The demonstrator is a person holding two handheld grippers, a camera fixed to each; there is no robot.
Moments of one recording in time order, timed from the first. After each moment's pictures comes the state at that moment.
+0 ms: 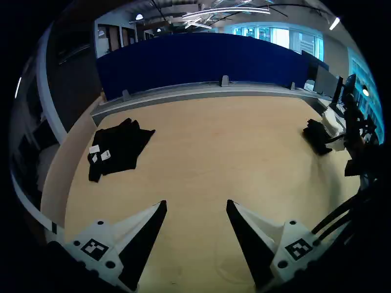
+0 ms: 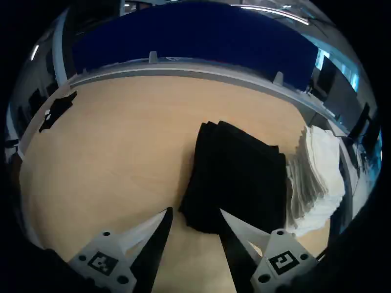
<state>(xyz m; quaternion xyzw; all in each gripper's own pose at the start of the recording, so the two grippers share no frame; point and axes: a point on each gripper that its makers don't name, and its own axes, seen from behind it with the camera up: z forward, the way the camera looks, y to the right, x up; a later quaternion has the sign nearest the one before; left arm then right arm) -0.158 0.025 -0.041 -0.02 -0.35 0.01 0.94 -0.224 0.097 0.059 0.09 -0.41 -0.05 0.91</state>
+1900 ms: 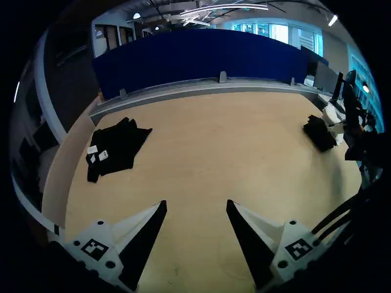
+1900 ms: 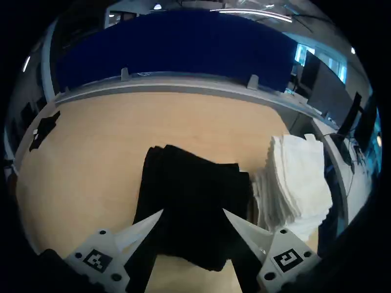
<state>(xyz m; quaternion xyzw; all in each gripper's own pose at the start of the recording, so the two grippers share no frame) -0.159 0.035 -0.032 -0.02 -0.36 0.02 0.93 -0.207 0.166 0.115 0.04 -0.38 -0.03 0.93</state>
